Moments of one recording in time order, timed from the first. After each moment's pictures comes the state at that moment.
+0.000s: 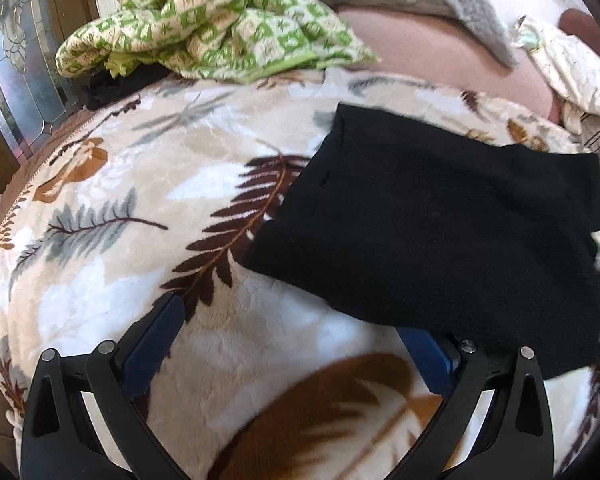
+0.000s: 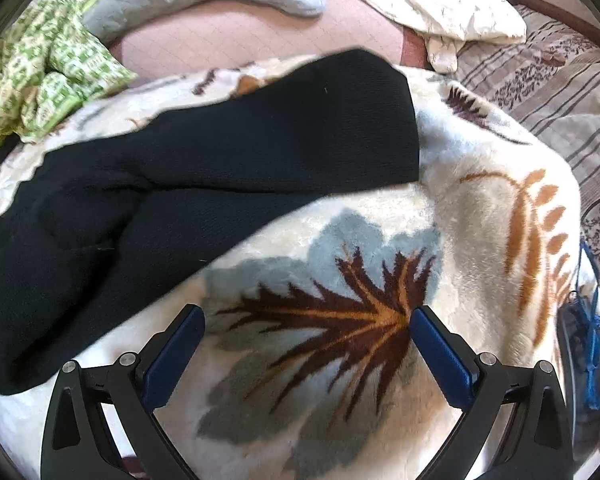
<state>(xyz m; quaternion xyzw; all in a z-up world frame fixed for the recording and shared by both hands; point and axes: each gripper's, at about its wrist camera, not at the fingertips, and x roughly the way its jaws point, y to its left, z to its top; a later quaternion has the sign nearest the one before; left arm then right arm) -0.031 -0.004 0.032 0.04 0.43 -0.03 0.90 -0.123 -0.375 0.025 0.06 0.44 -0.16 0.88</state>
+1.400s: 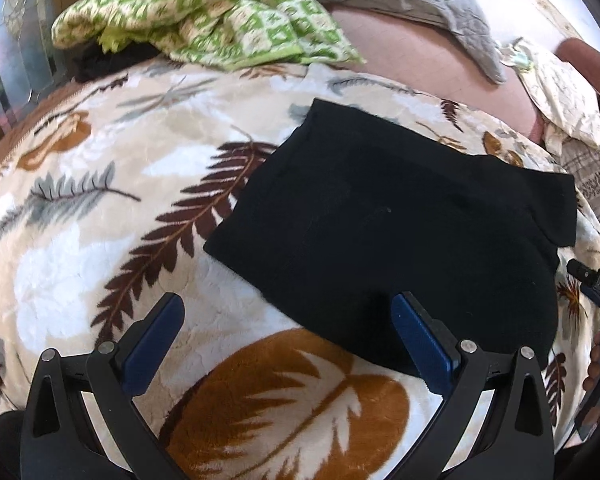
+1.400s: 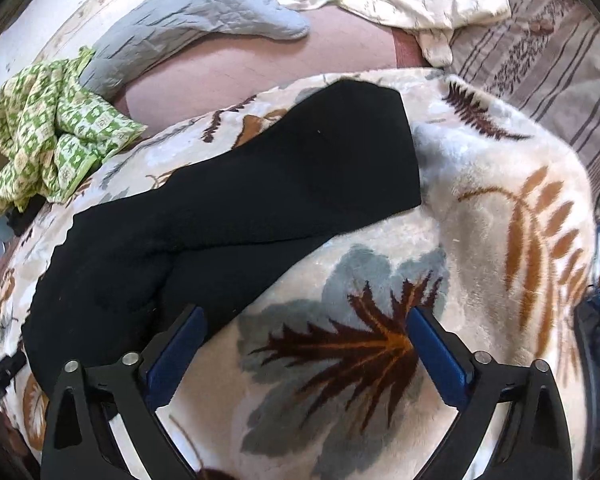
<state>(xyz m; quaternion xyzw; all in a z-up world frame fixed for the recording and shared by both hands) -0.037 -0.009 0.028 -0.03 0.45 -0.05 0.89 -0.108 -0.406 0.031 0.17 0.42 -0.13 0.88</state>
